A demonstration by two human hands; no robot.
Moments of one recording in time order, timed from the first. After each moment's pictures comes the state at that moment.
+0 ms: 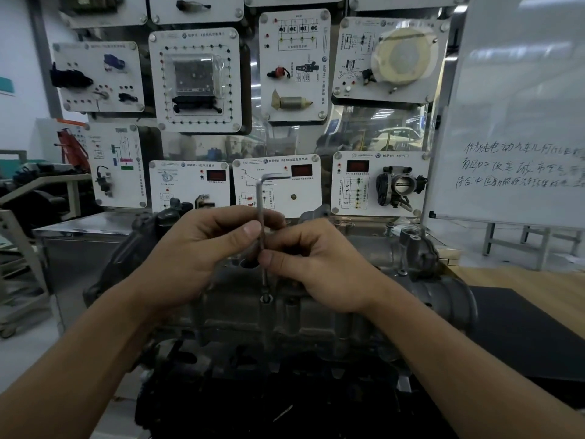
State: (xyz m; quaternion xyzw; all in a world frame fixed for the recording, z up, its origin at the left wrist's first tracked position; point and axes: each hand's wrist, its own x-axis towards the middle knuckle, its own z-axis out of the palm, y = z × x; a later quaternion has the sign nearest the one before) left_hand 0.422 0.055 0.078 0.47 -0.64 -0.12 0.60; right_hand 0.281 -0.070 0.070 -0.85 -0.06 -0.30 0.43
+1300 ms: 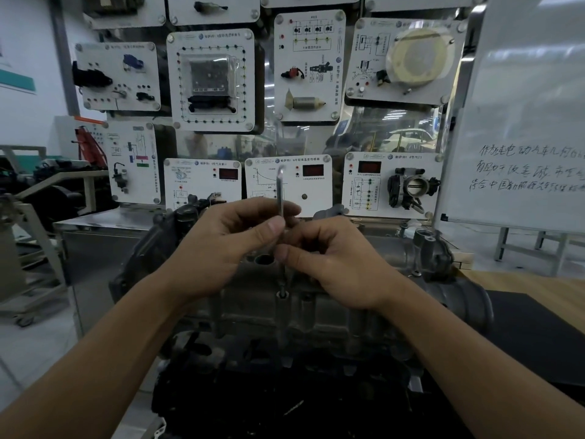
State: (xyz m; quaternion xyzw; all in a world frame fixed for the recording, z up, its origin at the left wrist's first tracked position) left_hand 0.424 0.052 0.076 0.48 -0.64 -0.10 0.60; right_hand 0.284 -0.073 0.068 -0.85 -0.05 -0.33 0.40
